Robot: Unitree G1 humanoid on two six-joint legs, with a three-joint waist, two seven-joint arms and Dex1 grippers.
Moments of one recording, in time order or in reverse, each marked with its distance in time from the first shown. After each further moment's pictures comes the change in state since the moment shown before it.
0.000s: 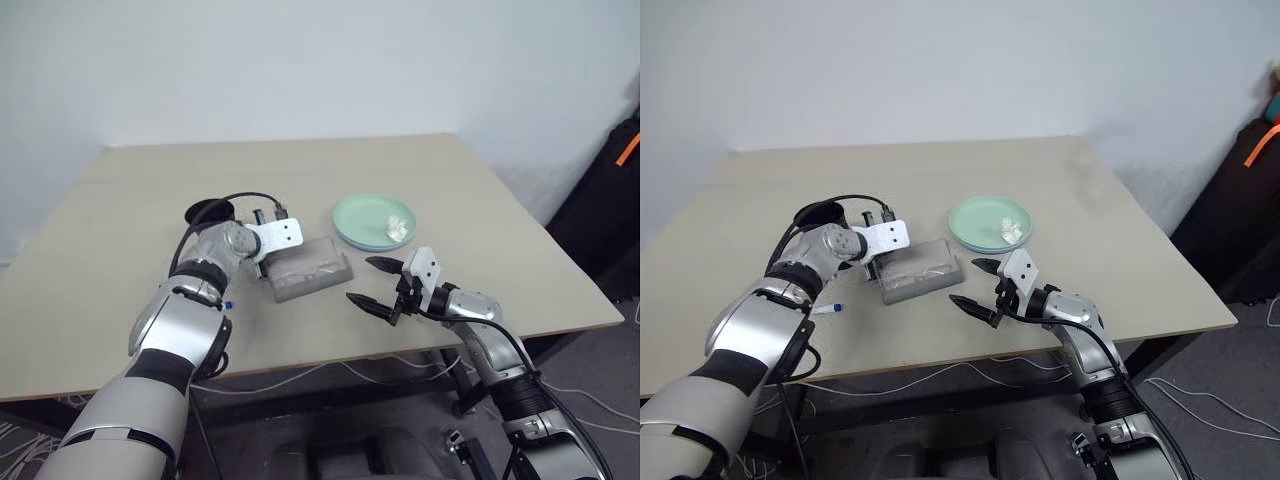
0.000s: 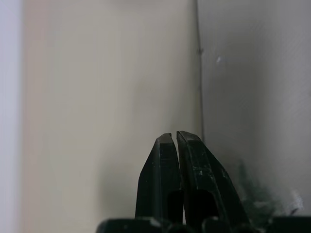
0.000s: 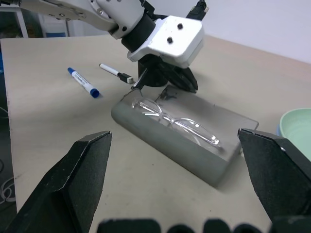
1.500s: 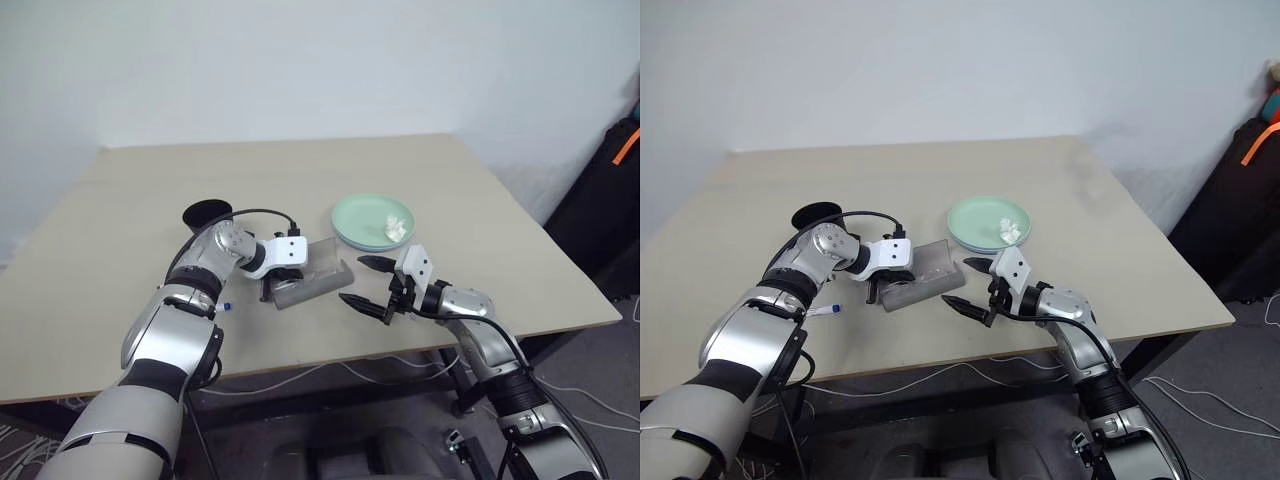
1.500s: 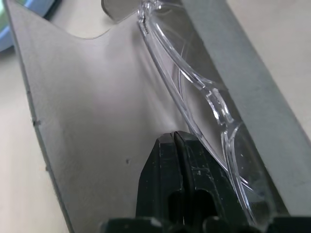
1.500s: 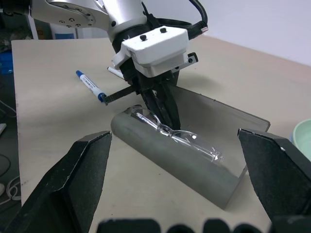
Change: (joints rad) left arm 0.072 0.025 0.044 -0.116 -0.145 -0.140 -0.522; right arm -0.030 0.016 0.024 0.019 0.000 -0.003 0.015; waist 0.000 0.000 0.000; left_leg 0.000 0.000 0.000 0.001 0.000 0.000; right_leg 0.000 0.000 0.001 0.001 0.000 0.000
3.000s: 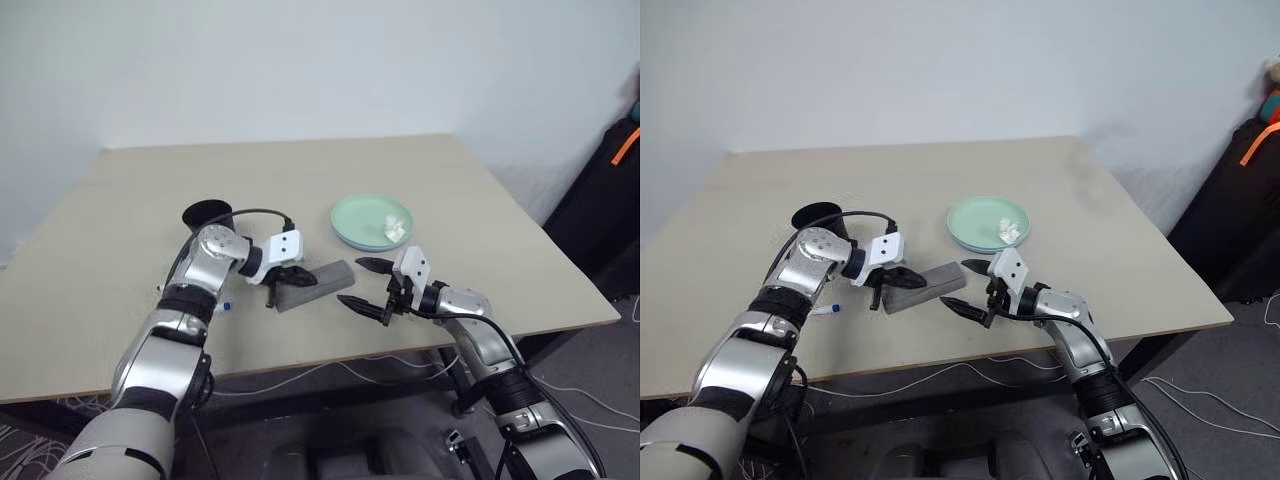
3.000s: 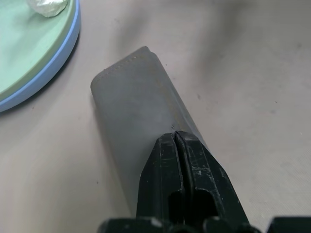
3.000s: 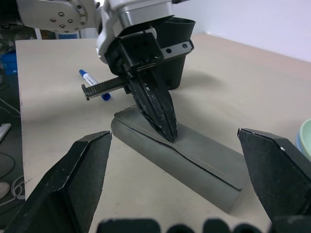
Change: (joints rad) left arm 0.198 0.047 0.088 -0.406 -0.233 0.177 -0.193; right arm -0.010 0.012 0.005 0.036 -0.001 -0.013 0.017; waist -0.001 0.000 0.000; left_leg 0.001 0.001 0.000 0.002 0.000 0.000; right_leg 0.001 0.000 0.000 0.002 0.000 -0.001
